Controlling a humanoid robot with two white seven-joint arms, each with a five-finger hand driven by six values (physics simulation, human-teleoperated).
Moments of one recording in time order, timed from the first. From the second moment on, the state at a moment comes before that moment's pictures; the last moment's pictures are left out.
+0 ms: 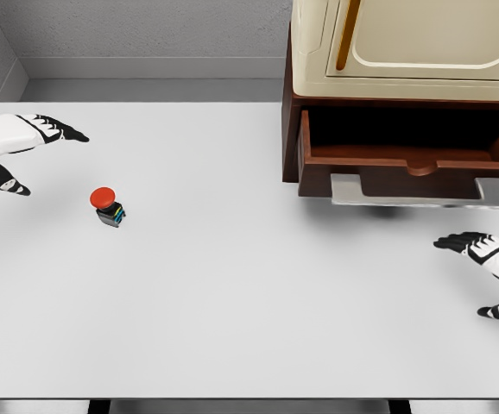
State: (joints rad) left arm -0.63 0.98 -0.51 -1.33 -0.20 -0.61 -0.61; right arm 0.37 -0.71 -0.35 -1.77 0.22 -0.61 0.61
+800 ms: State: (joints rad) left arm -0.71 0.83 -0.72 -1.31 -0.35 -0.61 -0.61; right arm 0.47 -0.73 -0.41 -1.76 0.19 -0.61 0.61
